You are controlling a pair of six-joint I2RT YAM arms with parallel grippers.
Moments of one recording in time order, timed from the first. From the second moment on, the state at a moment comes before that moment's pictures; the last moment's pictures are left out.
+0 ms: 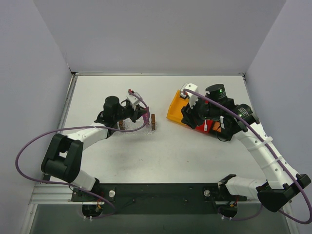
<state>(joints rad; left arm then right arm) -0.38 1.52 0.79 0.47 0.59 0.12 0.54 1.18 1.38 -0.88 -0.30 -0.34</state>
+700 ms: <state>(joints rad) -0.38 1.53 0.79 0.46 0.61 0.14 0.54 1.18 1.38 -0.88 -0.30 -0.34</state>
